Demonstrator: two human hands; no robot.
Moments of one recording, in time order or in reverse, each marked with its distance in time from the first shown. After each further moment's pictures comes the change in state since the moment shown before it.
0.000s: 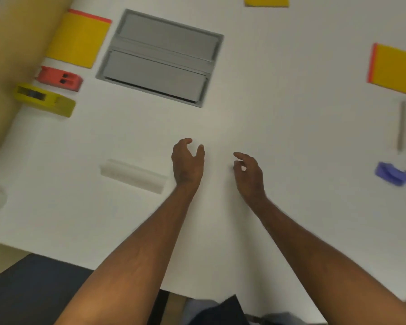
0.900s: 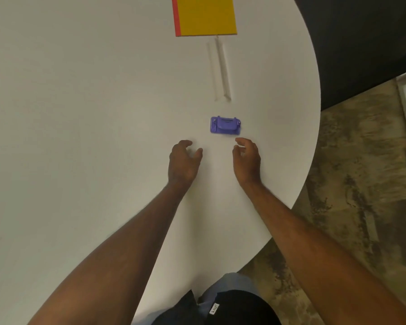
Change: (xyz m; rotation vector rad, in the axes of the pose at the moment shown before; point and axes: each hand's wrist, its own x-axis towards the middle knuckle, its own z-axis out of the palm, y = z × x) left_hand -0.236 0.130 0.411 0.251 -0.547 0.178; right_hand 0.015 0.271 -0.411 0.038 0.438 0.316
